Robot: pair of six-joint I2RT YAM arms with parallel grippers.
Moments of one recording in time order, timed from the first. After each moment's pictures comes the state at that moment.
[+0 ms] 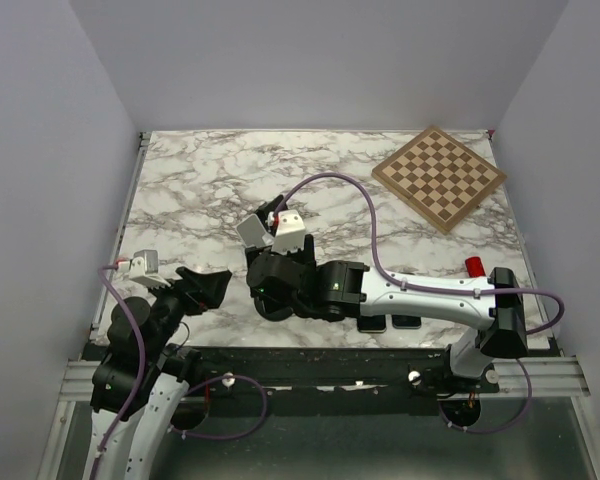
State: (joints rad) left arm -0.28 0.07 0.59 -0.67 0.10 -0.70; right arm 1.38 1.67 1.54 -0.62 0.76 0.78
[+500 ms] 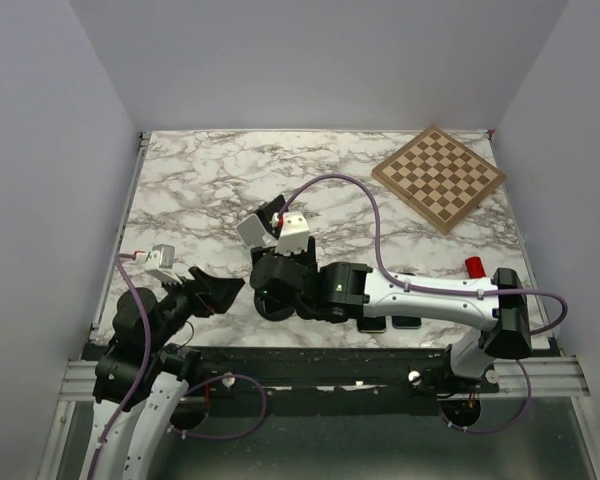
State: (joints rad) left arm -0.28 0.13 0.59 -0.67 0.27 -0.71; right arm 1.38 1.66 1.52 -0.63 0.77 0.81
